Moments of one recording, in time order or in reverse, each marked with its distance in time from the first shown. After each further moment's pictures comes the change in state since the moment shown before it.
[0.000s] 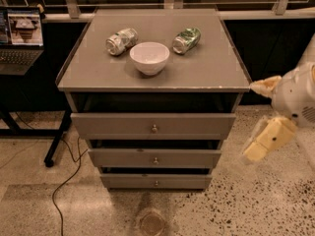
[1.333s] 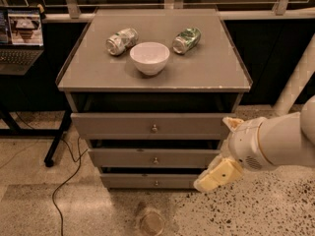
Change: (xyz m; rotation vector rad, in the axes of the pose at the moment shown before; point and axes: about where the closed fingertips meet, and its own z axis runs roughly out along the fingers) arm 0.013 0.042 0.103 0.066 -0.075 0.110
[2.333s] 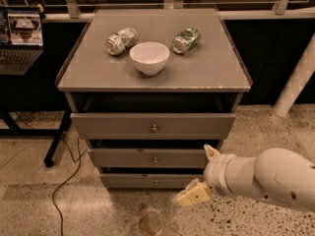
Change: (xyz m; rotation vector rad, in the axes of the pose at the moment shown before) arm 0.051 0.021 0.113 0.022 -0.087 0.076
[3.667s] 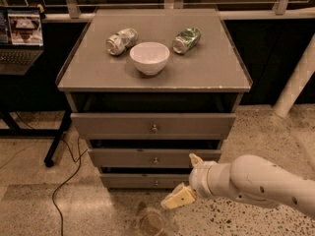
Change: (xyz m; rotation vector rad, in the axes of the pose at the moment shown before) arm 0.025 0.009 0.078 -0.082 -0.020 0.037
